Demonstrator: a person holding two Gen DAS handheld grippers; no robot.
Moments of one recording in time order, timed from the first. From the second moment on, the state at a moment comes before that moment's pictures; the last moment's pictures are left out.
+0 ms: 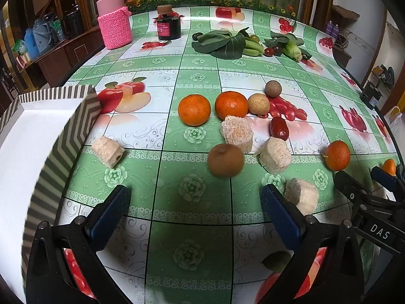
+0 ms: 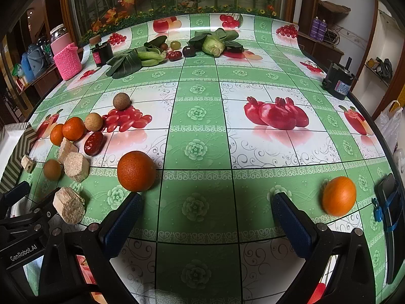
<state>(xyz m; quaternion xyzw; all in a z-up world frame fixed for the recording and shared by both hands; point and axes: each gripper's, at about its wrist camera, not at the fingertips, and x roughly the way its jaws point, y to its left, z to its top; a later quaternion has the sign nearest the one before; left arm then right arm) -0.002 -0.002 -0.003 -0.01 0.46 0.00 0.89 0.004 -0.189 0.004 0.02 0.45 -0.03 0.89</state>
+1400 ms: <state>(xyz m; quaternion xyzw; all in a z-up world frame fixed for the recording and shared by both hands) -0.001 0.000 0.001 -0.01 0.46 0.01 0.89 0.004 -0.189 0.004 0.02 0.45 -0.03 0.89</state>
